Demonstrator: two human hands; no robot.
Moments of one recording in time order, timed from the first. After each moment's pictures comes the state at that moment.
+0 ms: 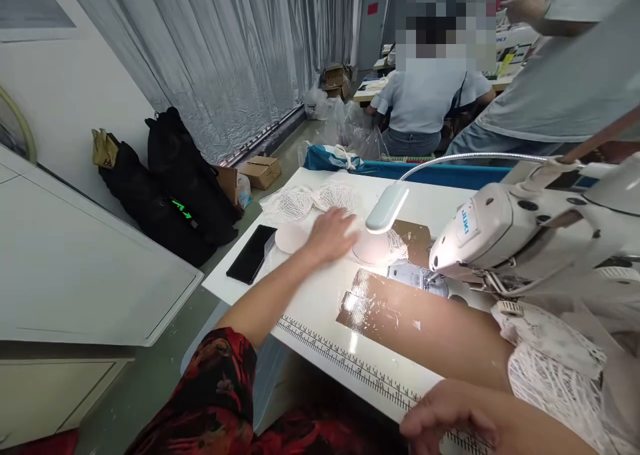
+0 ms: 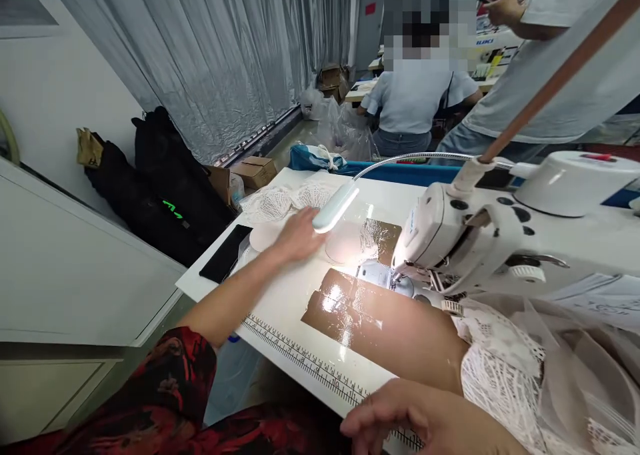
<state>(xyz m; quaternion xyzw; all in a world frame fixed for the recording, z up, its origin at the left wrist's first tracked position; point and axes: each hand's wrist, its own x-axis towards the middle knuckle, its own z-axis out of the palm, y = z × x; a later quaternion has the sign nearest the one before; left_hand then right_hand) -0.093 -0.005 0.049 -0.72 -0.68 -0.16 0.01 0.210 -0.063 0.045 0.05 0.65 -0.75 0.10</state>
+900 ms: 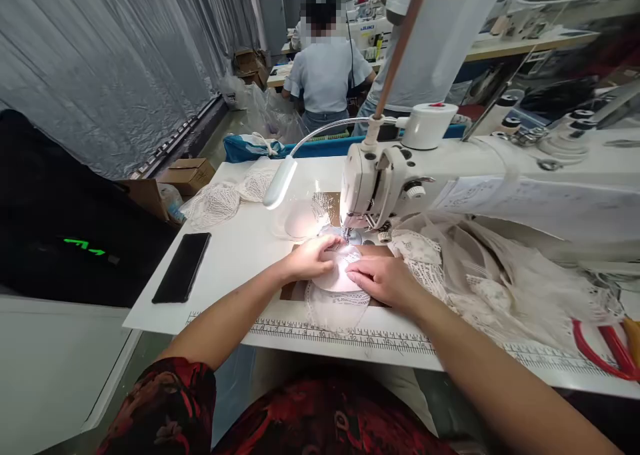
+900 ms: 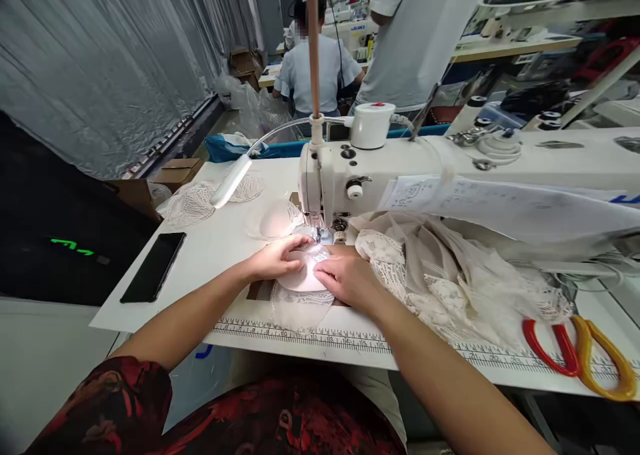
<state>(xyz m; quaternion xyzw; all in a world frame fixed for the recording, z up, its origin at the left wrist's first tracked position) 0.000 -0.027 0.025 -0.77 -0.44 -0.24 -0.40 0.216 -0.038 0.030 0.37 0.86 -0.31 -0.19</state>
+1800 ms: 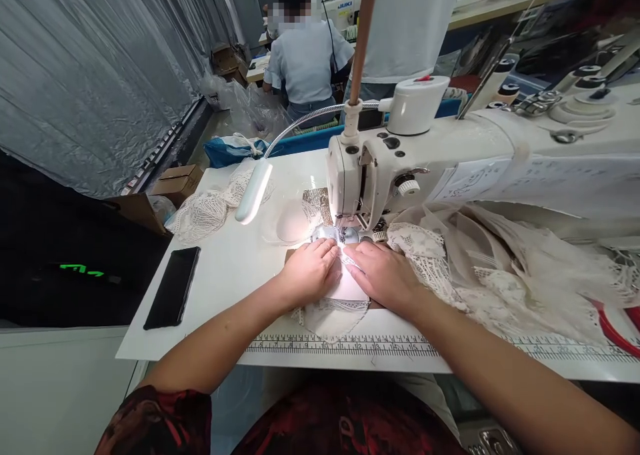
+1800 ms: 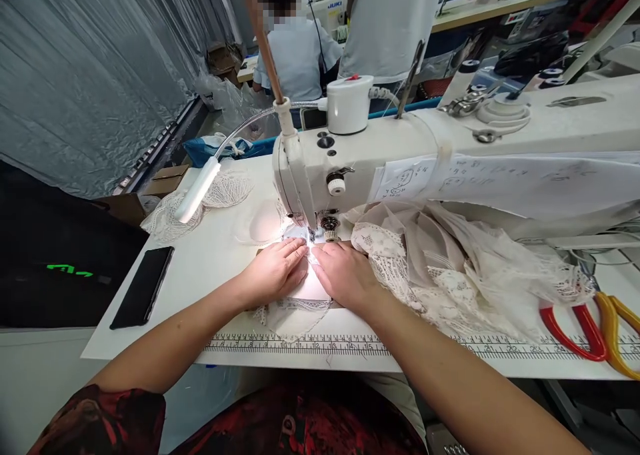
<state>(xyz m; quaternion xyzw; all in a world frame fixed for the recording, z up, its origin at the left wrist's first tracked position) 0.012 -0.041 0.028 -0.91 -0.42 -0.06 -0.03 0.203 -0.041 0.019 0.49 0.87 -0.03 -0.09</state>
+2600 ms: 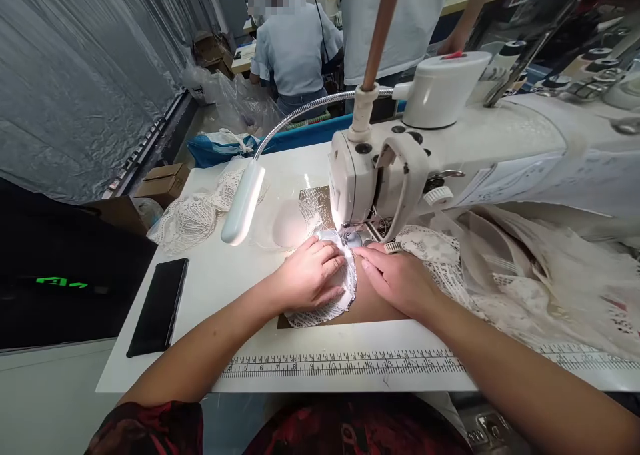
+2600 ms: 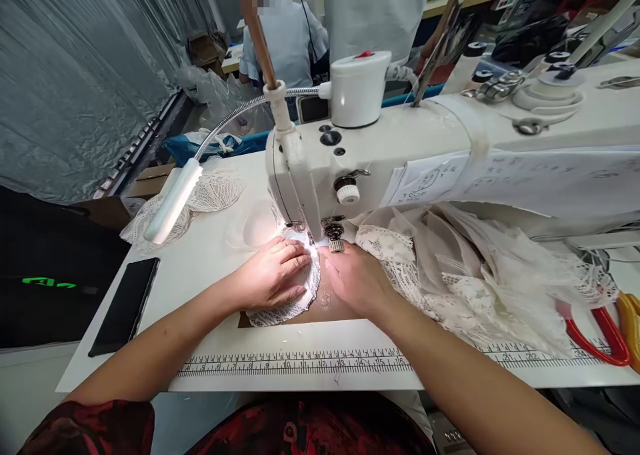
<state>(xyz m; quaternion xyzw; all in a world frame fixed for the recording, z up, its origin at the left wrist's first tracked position) -0.005 -0.018 0.038 -0.96 -0.28 -0.08 -0.04 0.211 -0.031 0.015 0.54 0.83 -0.10 -0.14</state>
